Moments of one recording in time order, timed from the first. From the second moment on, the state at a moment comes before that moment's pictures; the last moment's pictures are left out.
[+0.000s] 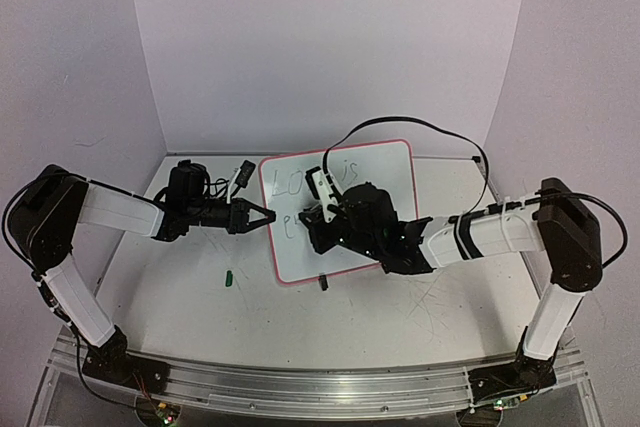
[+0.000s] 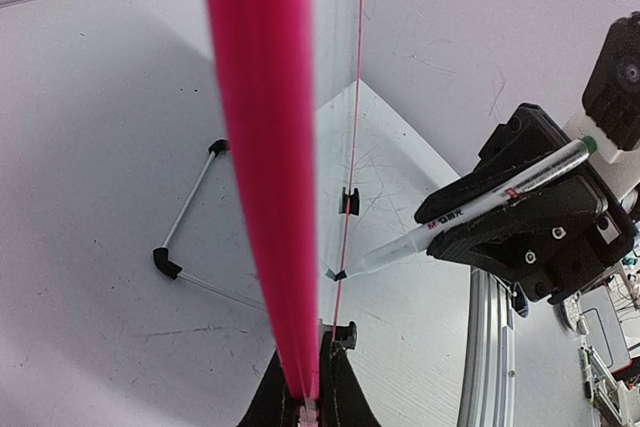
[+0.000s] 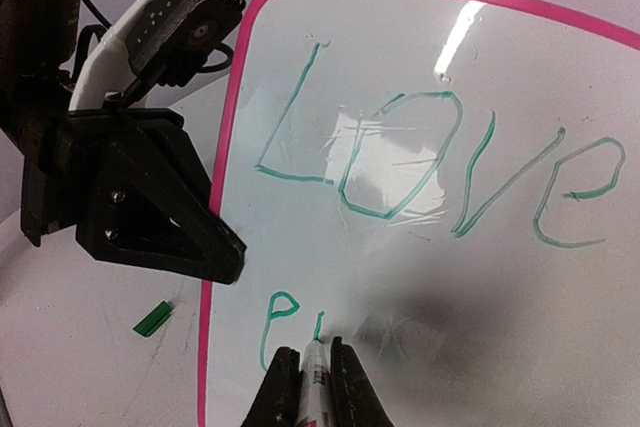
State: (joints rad) left arm -0.47 1.66 0.79 0.47 0.84 -0.29; right arm 1.01 1.82 1.09 0.40 0.21 0.15
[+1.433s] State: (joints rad) left arm -0.47 1.66 0.79 0.47 0.84 -0.29; right arm 1.01 1.82 1.11 0.40 0.27 0.18
